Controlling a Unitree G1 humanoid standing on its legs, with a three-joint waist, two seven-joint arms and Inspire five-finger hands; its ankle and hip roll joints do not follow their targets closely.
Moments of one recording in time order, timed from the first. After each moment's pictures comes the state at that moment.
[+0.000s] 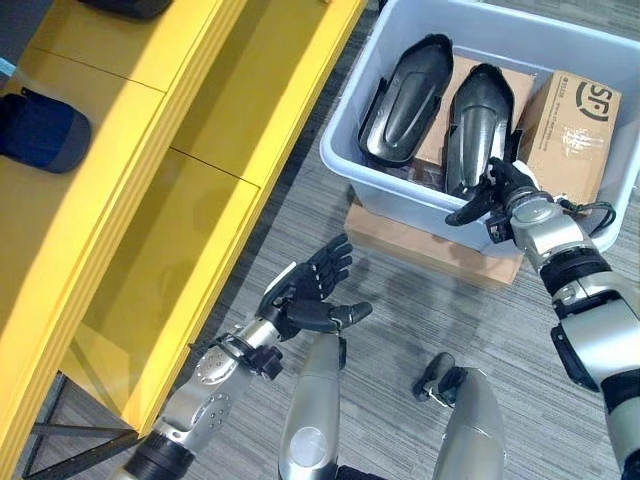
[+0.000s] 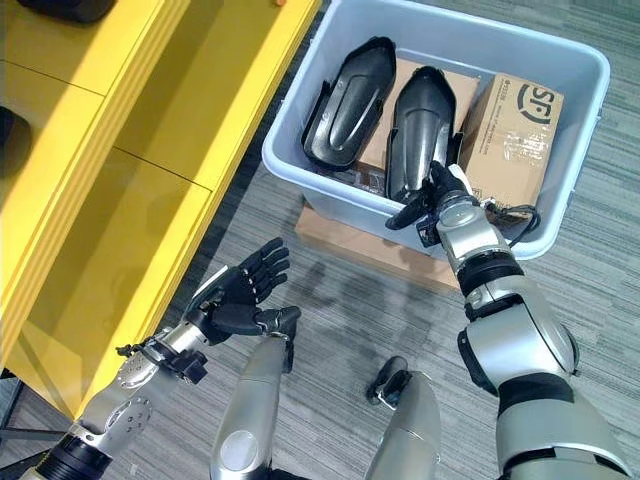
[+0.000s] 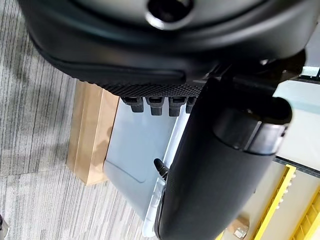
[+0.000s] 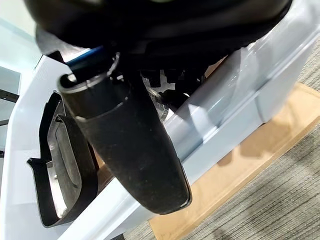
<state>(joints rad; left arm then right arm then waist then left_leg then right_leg) -0.10 0.58 -0.38 -0.07 -0.78 -0.06 -0.21 -1.15 -0.59 0.48 1.07 0.31 0.29 -0.10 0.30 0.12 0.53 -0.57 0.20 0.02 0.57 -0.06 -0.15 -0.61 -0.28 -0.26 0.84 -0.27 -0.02</state>
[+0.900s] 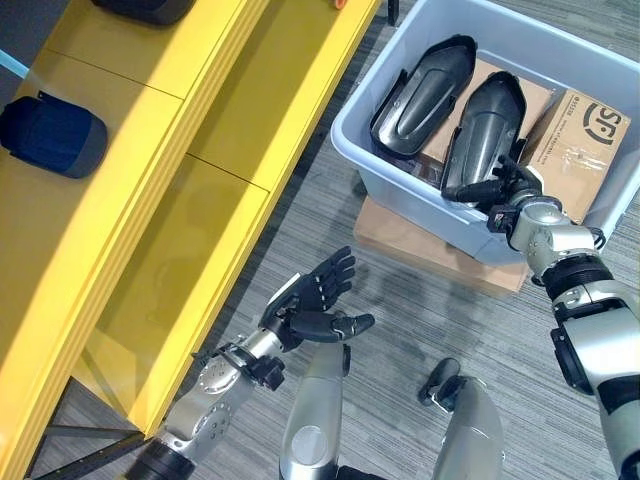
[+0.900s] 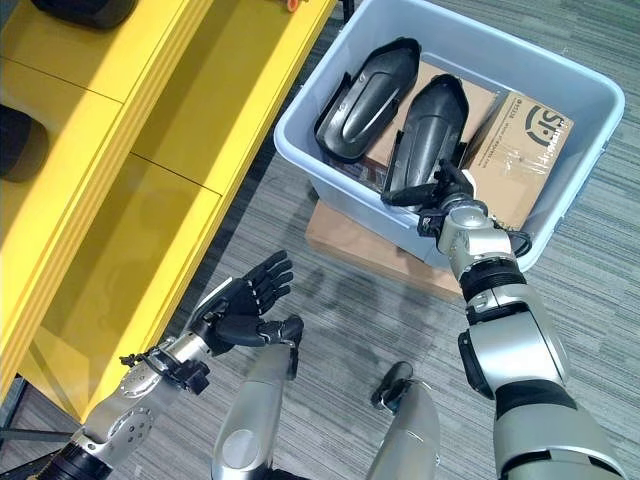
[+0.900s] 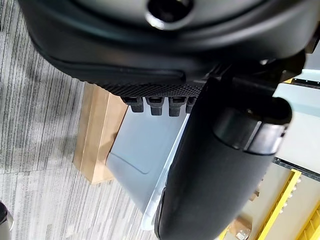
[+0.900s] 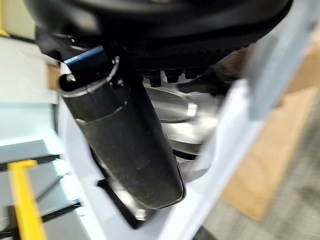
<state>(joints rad) -0.06 0.58 -0.40 -0.07 -0.78 -0.06 -0.23 -1.11 -0.60 0.30 1.00 0.65 0.19 -0.17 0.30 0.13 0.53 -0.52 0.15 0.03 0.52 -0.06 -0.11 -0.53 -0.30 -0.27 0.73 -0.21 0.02</state>
